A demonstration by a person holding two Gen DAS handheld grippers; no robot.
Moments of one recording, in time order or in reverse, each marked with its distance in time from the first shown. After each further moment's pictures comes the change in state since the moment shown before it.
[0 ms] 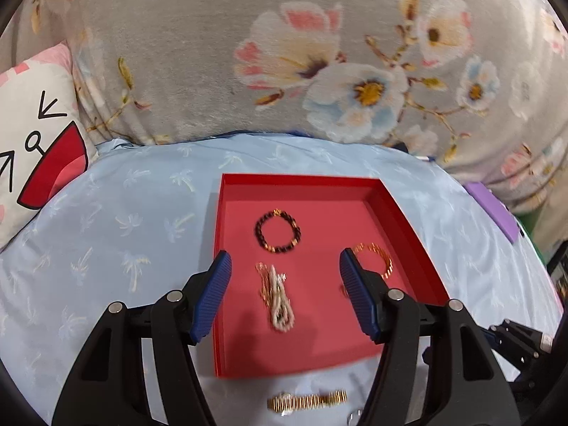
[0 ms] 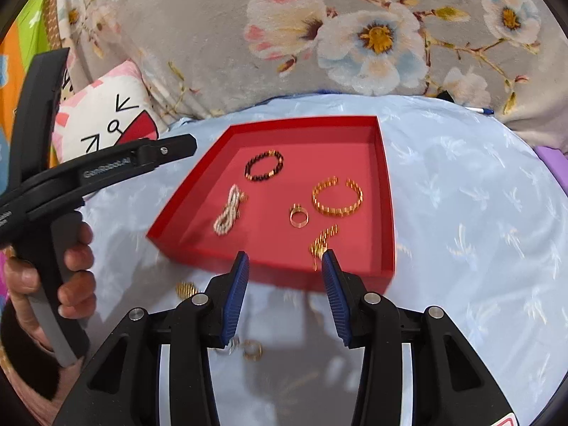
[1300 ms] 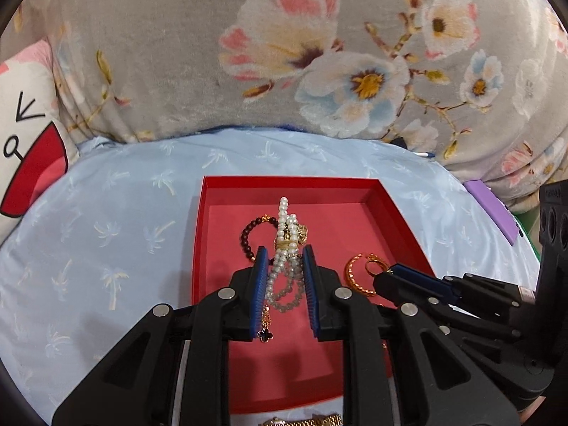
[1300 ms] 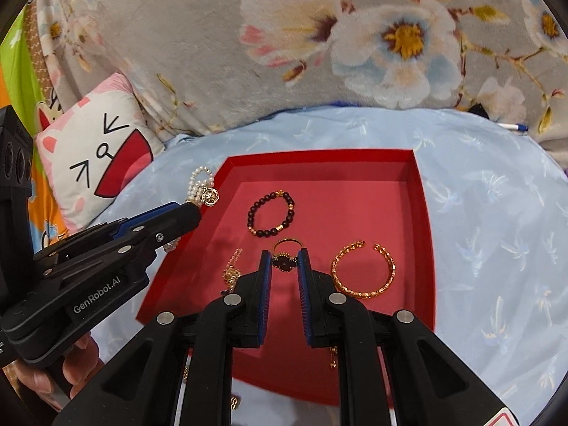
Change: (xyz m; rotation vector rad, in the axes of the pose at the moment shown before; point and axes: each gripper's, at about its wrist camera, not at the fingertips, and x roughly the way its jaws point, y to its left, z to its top) left arm 0.042 0.000 0.022 -0.018 0.049 -0.026; right arm 0.069 0.000 0.079 0.032 0.021 0.046
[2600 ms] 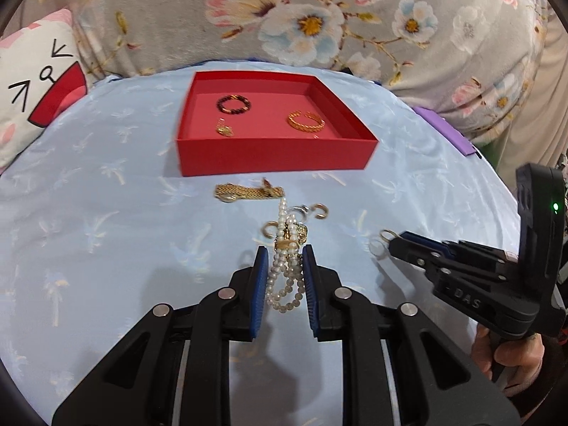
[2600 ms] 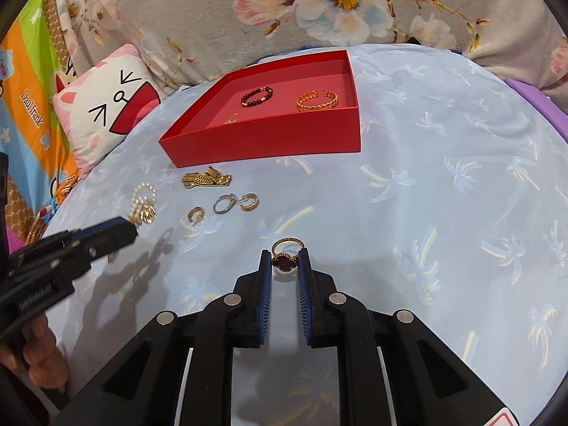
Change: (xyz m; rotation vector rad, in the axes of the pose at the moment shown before) left arm -0.127 -0.035 -0.172 0.050 0.094 -0.064; right arm -0.108 -0.009 -0.189 0.044 0.033 -0.041
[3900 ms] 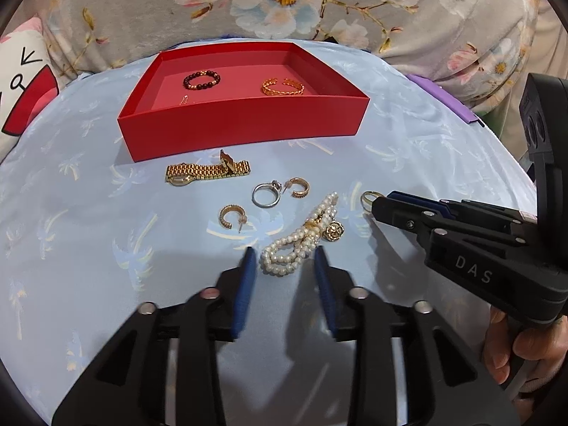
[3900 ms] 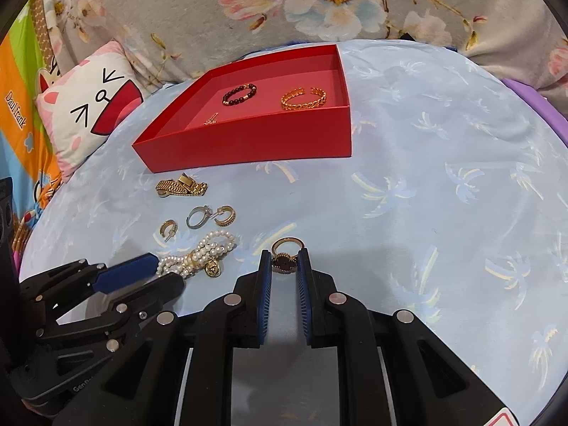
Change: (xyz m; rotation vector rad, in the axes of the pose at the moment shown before) left arm 0.056 -0.031 -0.011 0.089 0.066 0.007; right arm 0.026 -0.008 0.014 0.015 0.013 -0.055
